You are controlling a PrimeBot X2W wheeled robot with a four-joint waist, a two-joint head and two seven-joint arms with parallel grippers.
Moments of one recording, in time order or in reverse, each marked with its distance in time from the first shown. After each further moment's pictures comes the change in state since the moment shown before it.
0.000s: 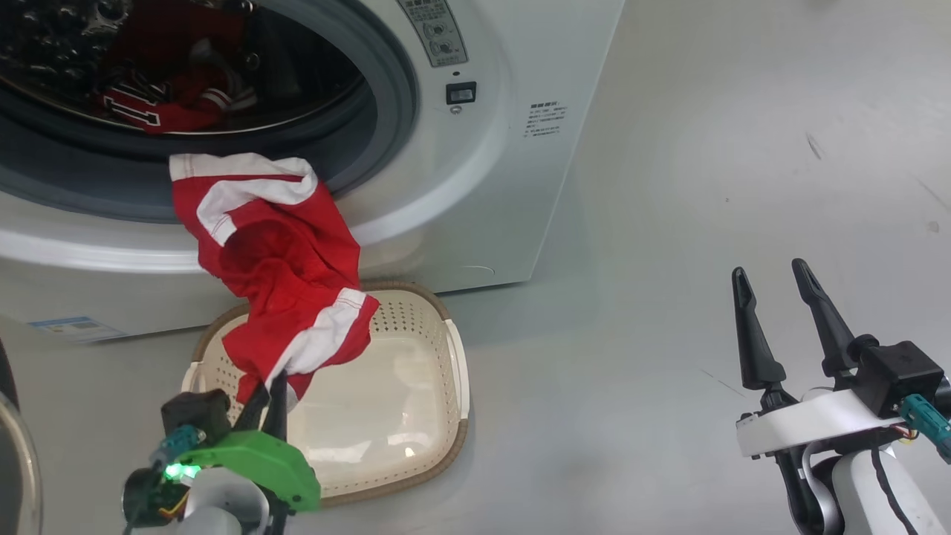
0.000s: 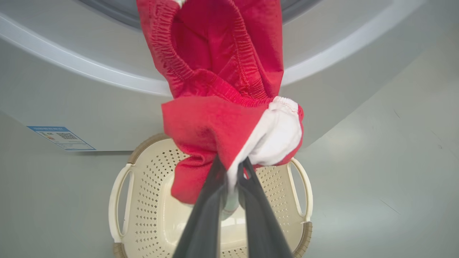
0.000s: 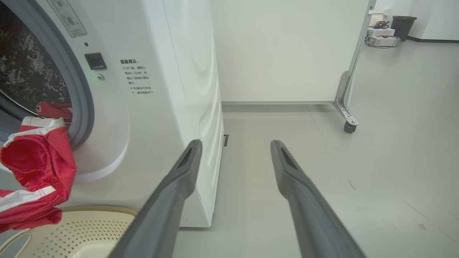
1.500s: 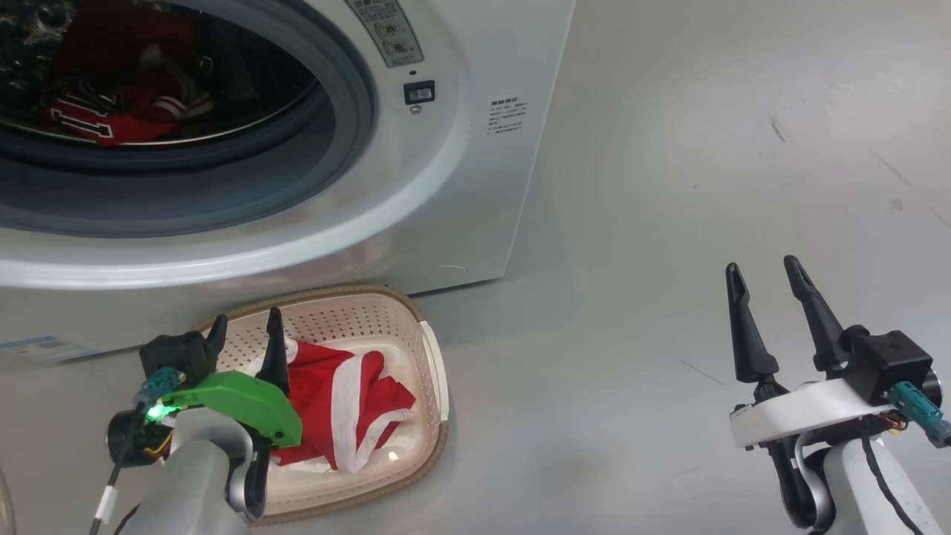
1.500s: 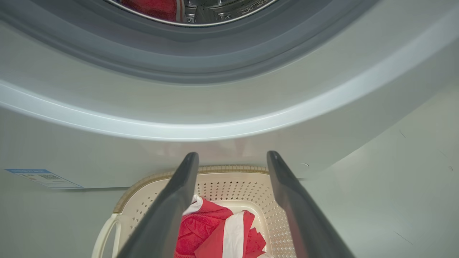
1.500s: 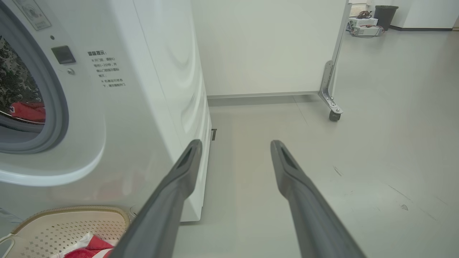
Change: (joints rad) left arm -0.270 -0.009 0.027 0.384 -0.025 -0.047 -0.163; right arm -0.052 0.015 -0.005 0.076 0.012 0.017 -0.011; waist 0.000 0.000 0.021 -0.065
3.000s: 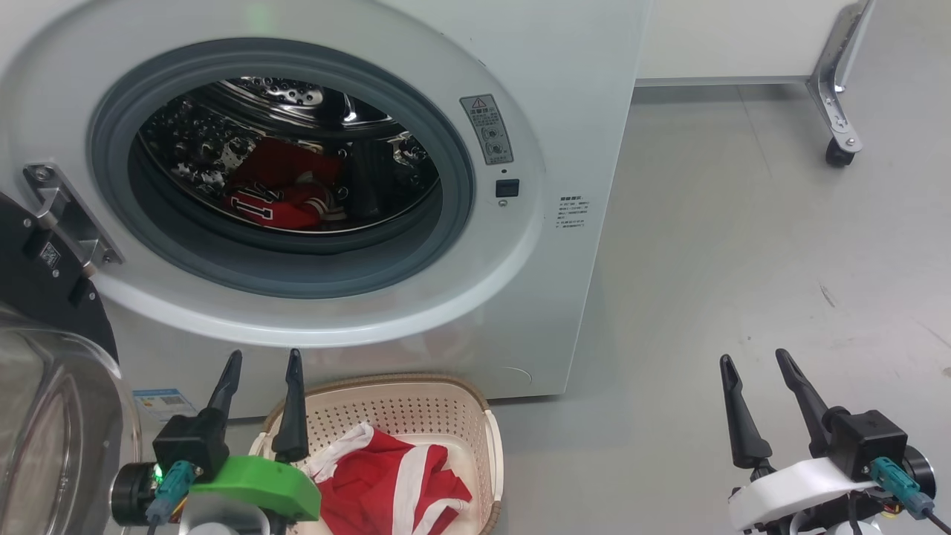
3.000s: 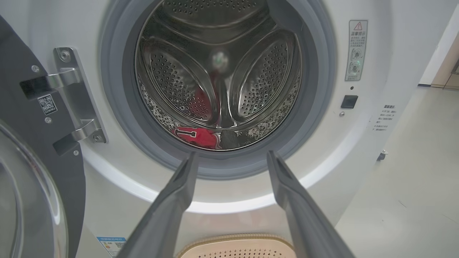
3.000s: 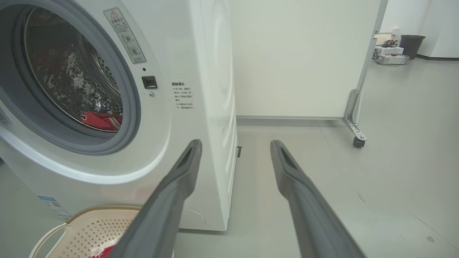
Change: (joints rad) left arm 0.316 0.018 -0.017 -0.481 0.119 0.084 -0.022; right arm 0.182 0.003 0.020 -0.006 -0.018 -0.041 0.018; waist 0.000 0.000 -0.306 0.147
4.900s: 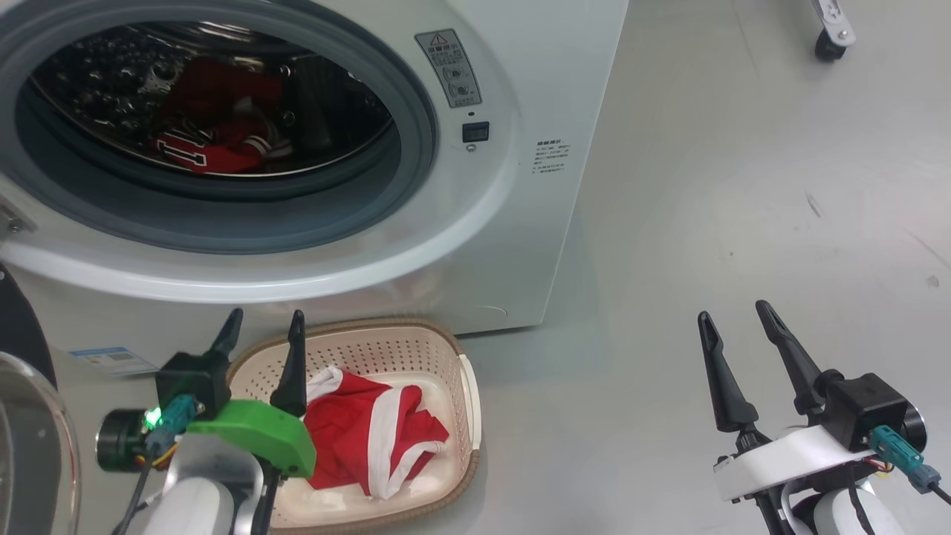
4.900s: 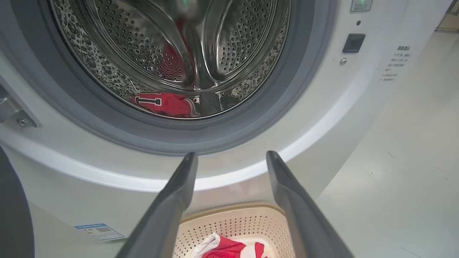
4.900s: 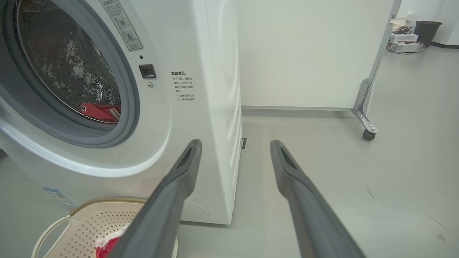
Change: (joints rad) left arm -0.033 0.033 -0.016 -0.130 0.028 0.032 0.210; right arm -0.028 -0.012 0.039 -0.142 0.000 0.016 0.056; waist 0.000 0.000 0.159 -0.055
